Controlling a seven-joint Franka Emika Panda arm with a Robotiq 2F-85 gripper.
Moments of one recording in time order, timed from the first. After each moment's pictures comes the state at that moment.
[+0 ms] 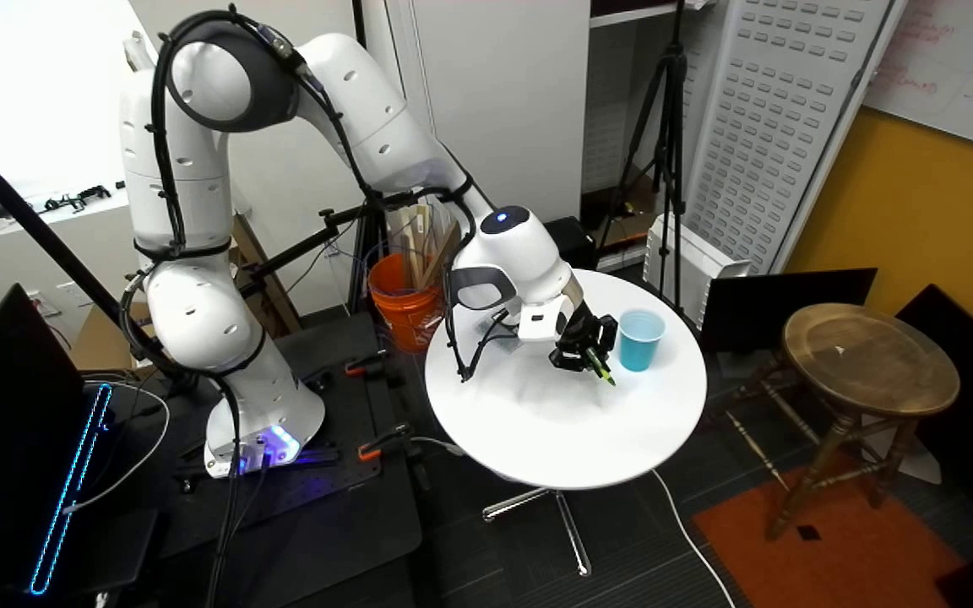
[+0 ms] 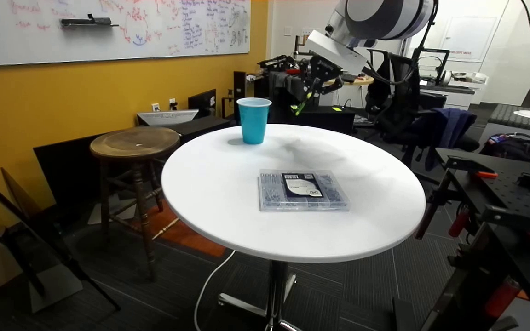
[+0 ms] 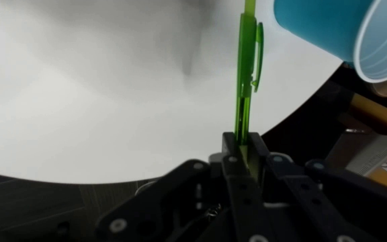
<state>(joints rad) 0.31 0.39 -0.53 -2.38 0.43 3.17 0.99</state>
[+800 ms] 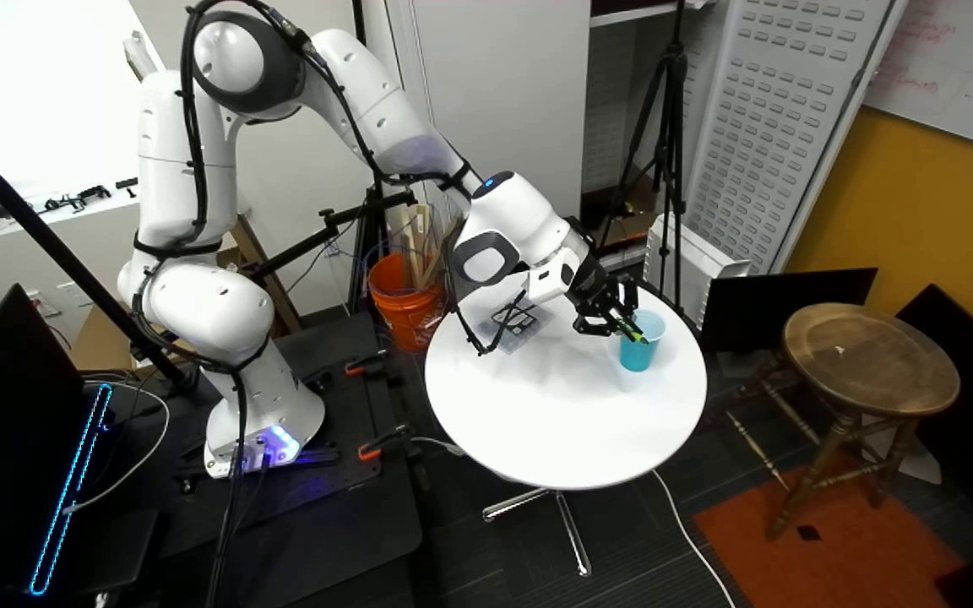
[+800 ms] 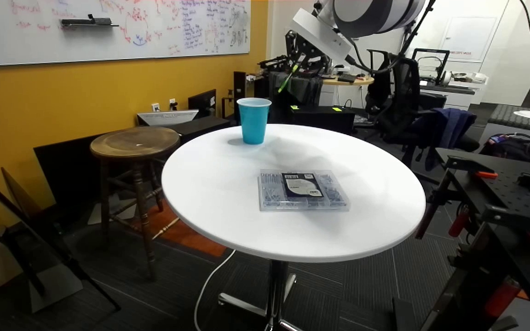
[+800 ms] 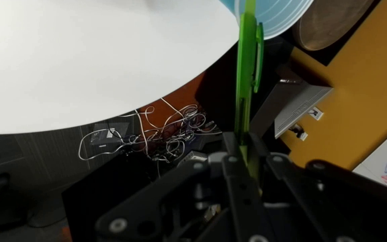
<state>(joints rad) 0.73 0.53 -0.90 -2.33 0.51 3.28 1.03</state>
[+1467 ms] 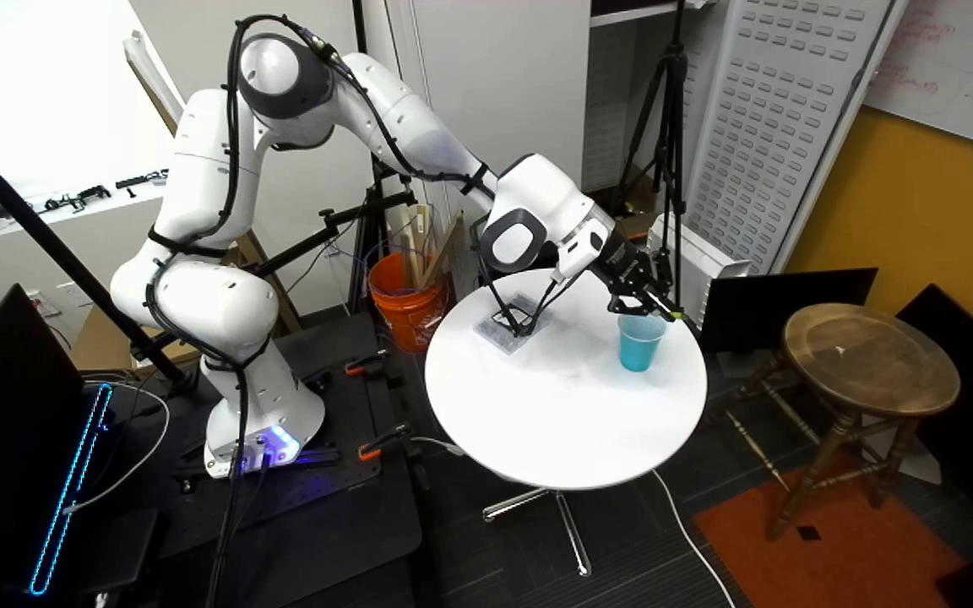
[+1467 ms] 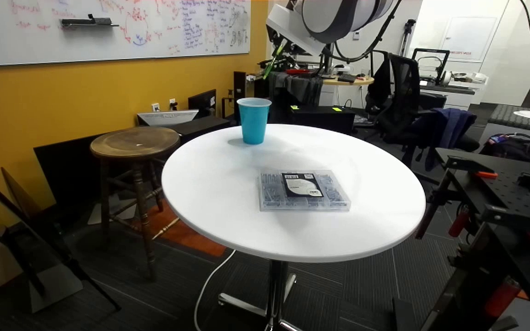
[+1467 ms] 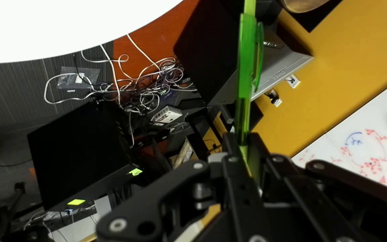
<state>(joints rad) 0.86 0.80 -1.09 -2.14 0.57 3.19 1.03</state>
